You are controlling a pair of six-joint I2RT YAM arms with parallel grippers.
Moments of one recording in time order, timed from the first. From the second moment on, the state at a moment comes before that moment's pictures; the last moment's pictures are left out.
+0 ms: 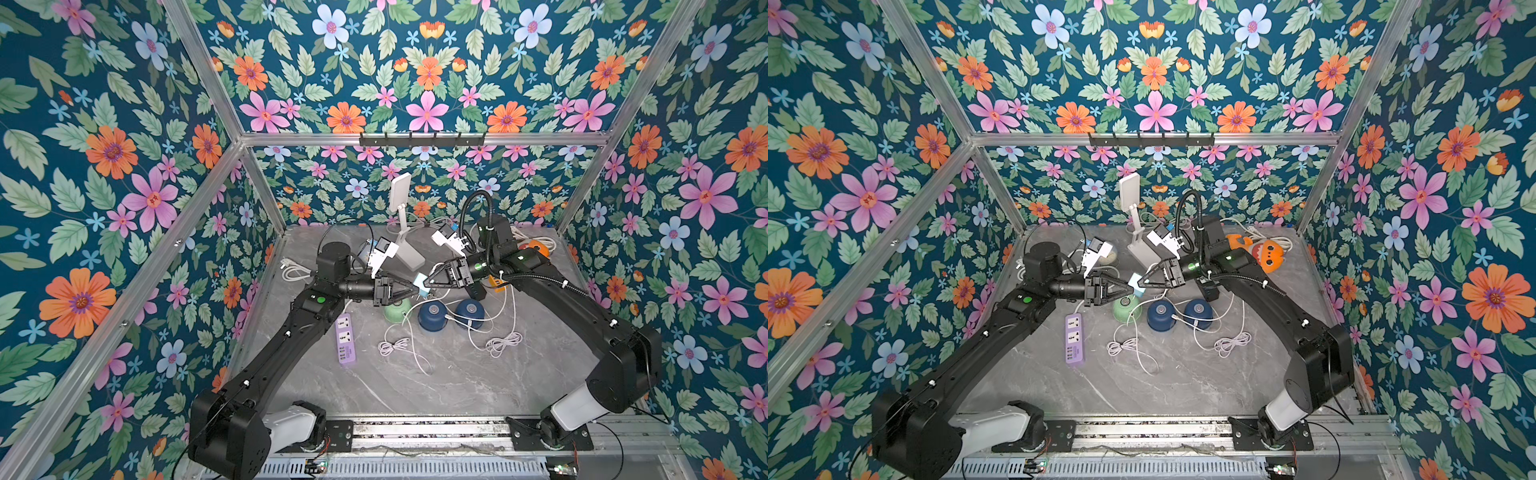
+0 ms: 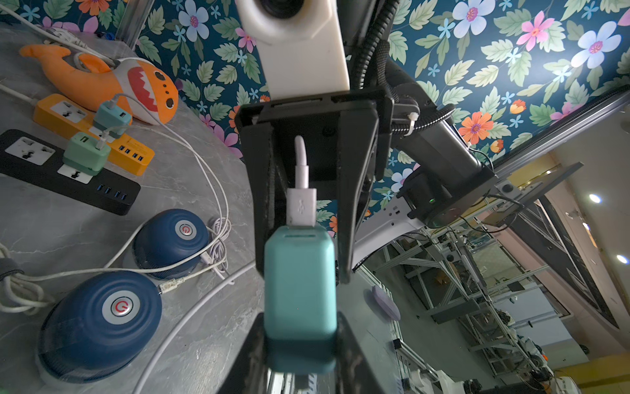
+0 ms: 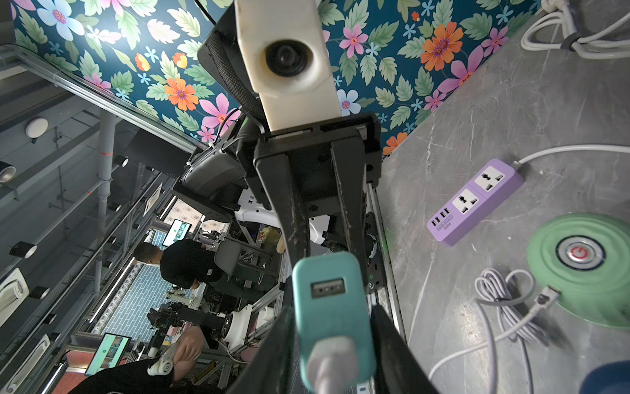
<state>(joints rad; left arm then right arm) -0.42 1.22 1.00 -0.04 1.14 -0.52 0.48 1.57 1.45 -0.49 -1.28 0.32</state>
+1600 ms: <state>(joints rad) -0.28 0.73 0.38 -0.38 -0.10 -0.77 0.91 1.62 1.42 -0.57 -0.14 0.38</state>
